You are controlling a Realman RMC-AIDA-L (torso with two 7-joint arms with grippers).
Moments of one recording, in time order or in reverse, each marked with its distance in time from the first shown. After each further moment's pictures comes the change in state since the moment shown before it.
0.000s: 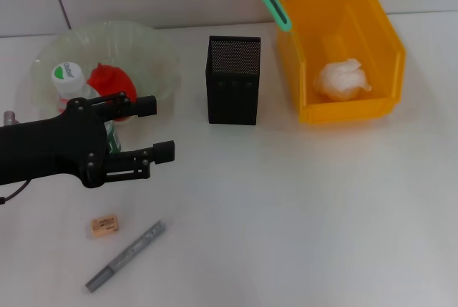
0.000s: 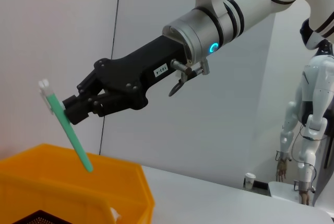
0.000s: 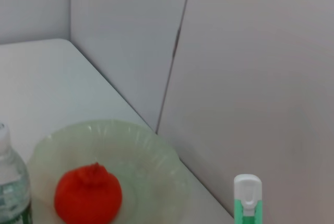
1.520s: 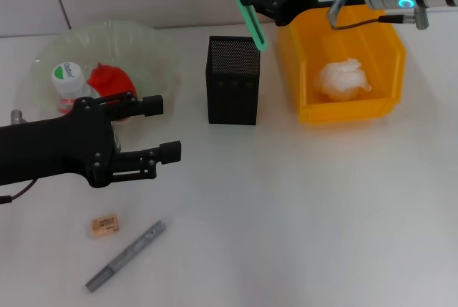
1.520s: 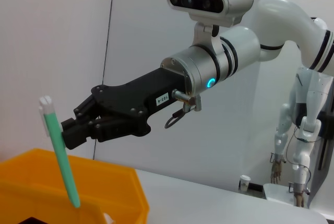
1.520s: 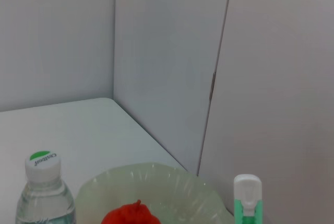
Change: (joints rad) left arm -0.014 -0.003 0.003 -0.021 -0.003 0.003 0.017; right arm -0.115 -0.001 0.016 0.184 0.367 0.110 -0.339
